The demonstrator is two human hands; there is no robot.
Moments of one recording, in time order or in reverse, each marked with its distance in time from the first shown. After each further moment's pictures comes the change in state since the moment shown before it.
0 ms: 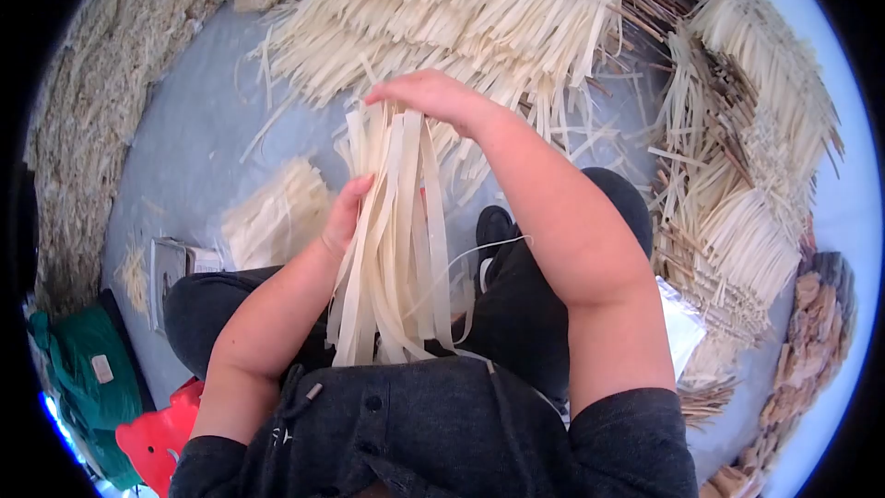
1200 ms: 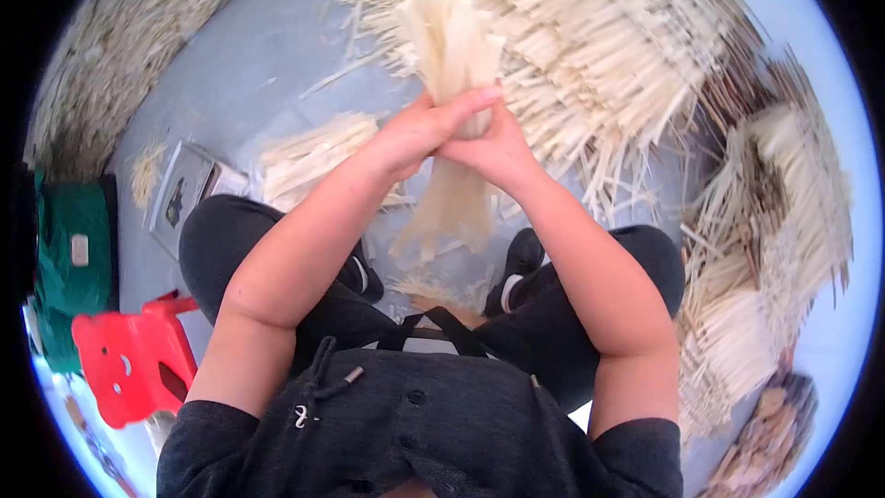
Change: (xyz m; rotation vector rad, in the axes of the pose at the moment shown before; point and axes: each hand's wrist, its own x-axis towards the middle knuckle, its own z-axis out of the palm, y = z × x) left_hand -0.010 0.067 0.047 0.821 0.387 0.594; right_hand -0.016 -0.016 0.093 -0.019 0.242 -0.150
